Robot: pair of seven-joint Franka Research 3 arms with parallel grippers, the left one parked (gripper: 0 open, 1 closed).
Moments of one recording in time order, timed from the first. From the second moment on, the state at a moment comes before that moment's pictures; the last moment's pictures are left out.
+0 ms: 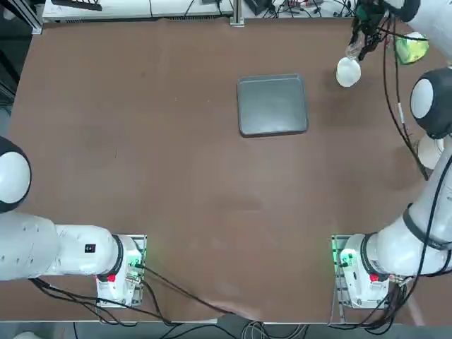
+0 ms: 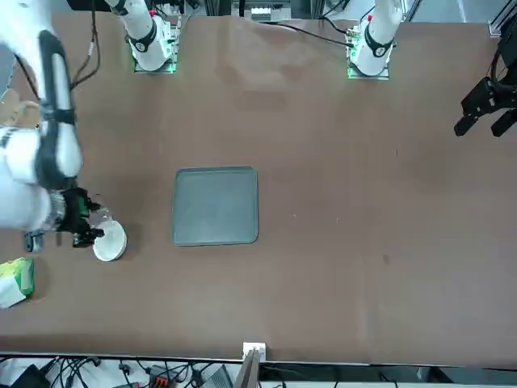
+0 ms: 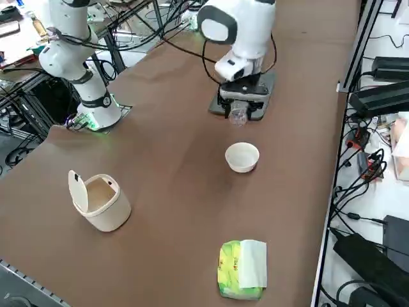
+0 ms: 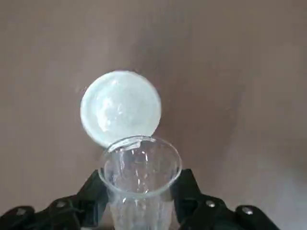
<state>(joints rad) 0.11 0.54 -0.14 -1.47 -0.02 1.84 1.30</state>
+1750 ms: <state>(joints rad) 0.41 0.62 -0.15 -2.07 -0.99 1.79 2.57</state>
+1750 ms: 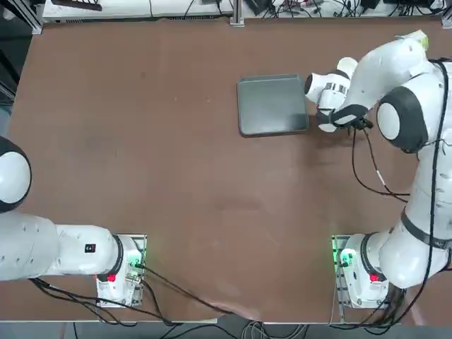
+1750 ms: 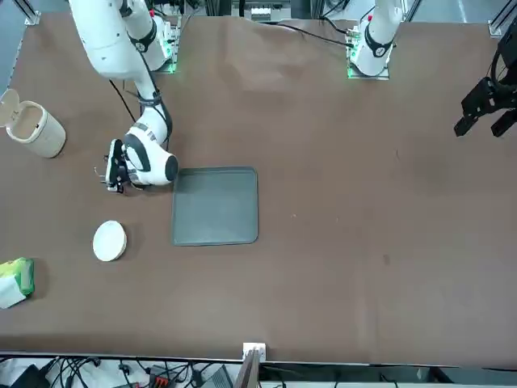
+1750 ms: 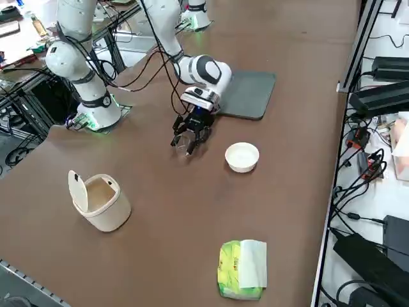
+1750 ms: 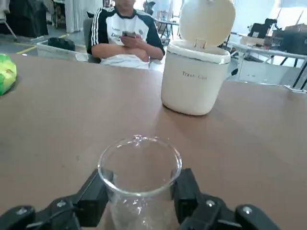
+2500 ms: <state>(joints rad) 0.41 0.62 -0.15 -2.03 -1.00 1.85 2.61</state>
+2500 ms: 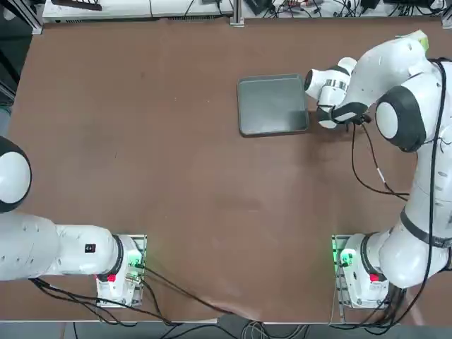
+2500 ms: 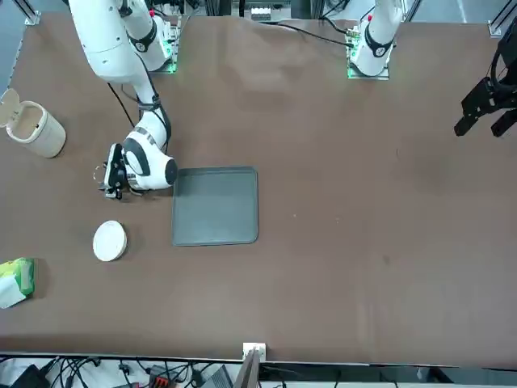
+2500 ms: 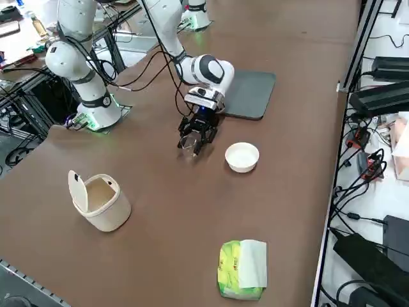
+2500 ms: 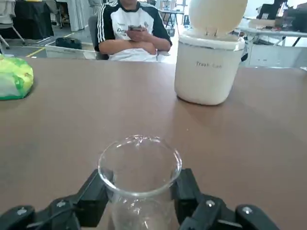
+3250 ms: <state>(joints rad) 0.40 0.64 -0.15 -2.03 -0.98 1.88 2.62</state>
